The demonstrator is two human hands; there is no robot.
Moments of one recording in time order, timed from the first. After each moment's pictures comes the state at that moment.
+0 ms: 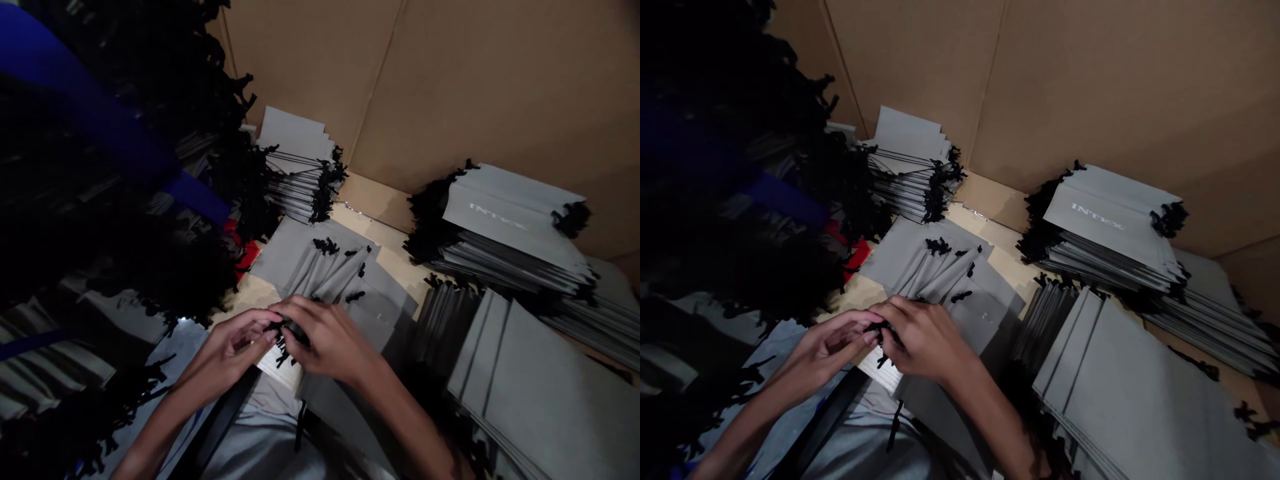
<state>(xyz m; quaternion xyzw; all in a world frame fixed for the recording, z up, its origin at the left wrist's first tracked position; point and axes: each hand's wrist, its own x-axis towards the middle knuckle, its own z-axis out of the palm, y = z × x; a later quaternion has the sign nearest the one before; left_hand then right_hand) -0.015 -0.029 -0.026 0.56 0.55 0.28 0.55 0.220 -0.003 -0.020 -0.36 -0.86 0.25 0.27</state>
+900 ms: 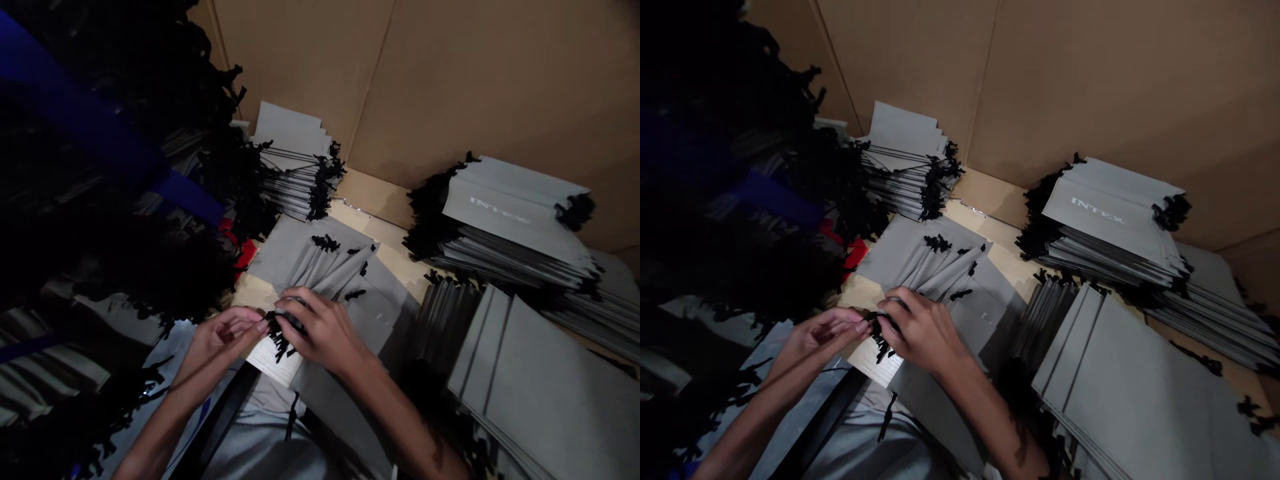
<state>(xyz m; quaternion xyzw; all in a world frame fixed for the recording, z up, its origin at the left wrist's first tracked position) -0.010 -0.020 -0.018 0.40 0.59 0.39 0.58 0.213 -0.003 -0.046 -0.40 -0.83 0.14 0.36</state>
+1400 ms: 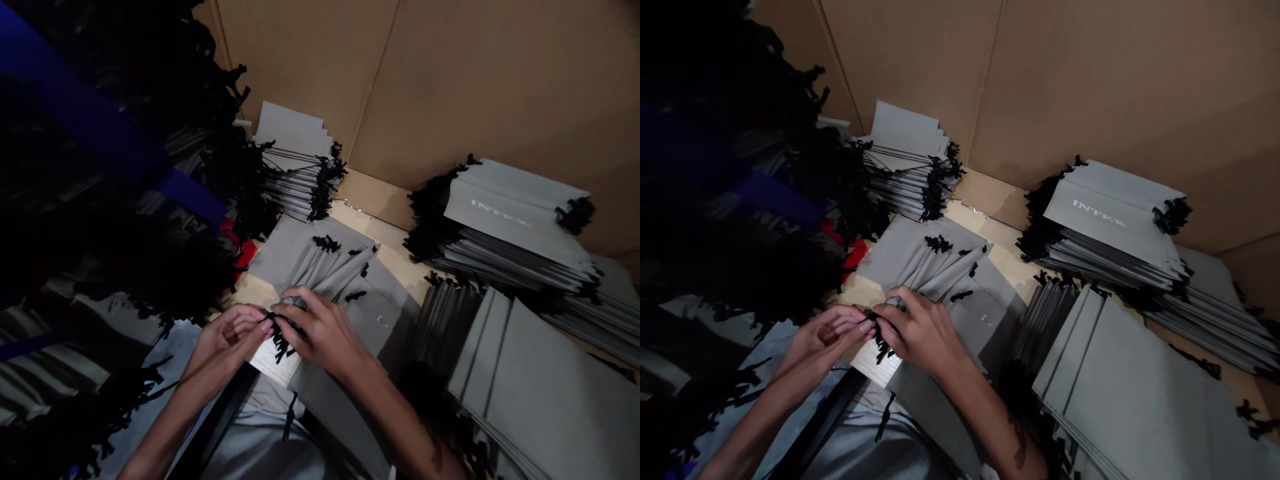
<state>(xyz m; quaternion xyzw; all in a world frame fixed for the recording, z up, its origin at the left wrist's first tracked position) -0.017 -0.019 -0.037 0.40 0.57 0.39 0.60 0.213 -0.003 -0.047 -0.40 -0.84 0.14 0.35</state>
